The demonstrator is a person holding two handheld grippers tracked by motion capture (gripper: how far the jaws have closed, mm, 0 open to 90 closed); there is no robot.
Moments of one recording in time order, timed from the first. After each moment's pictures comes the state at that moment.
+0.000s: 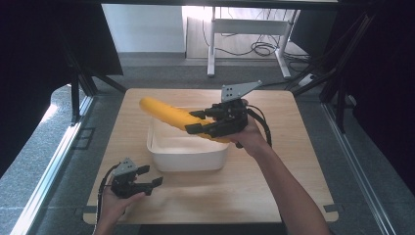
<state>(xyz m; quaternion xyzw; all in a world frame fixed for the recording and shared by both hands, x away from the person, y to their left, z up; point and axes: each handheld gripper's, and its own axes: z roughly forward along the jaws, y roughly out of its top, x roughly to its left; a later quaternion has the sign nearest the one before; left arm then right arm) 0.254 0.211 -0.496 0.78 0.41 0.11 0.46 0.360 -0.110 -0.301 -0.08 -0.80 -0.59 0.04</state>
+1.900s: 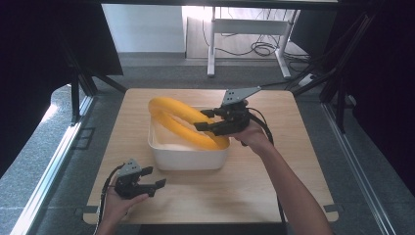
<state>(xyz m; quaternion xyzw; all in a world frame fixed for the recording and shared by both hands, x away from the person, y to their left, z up) 0.254 0.203 -0.499 0.79 0.40 0.10 0.45 0.384 -0.124 -0.335 -0.13 -0.82 -0.55 -0.04</state>
